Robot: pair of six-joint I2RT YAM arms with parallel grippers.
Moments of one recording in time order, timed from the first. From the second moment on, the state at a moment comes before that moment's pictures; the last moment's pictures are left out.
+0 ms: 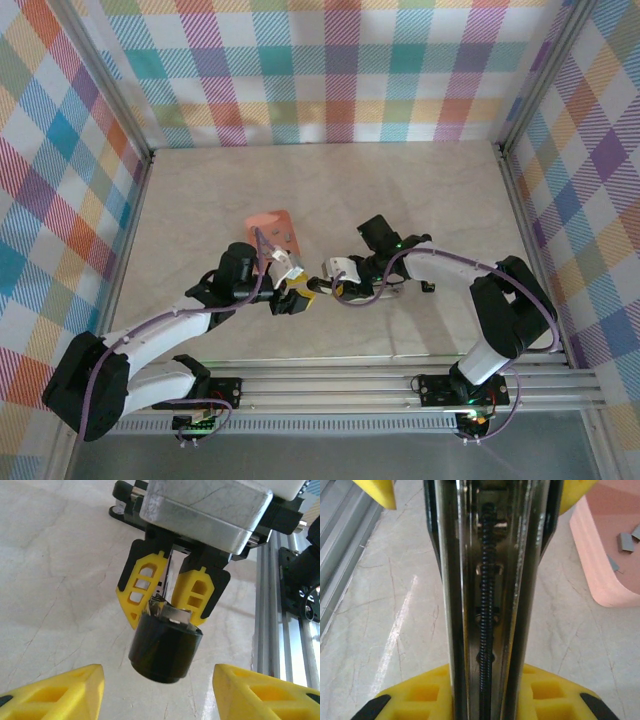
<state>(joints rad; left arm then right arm) -0.58 1.12 0.49 0.08 0.65 0.16 0.65 1.60 0.93 -0.42 -0.71 -1.01</state>
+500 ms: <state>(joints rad) -0.60 1.15 0.49 0.07 0.67 0.28 0.68 1.60 0.94 -0.47 -0.73 -1.05</state>
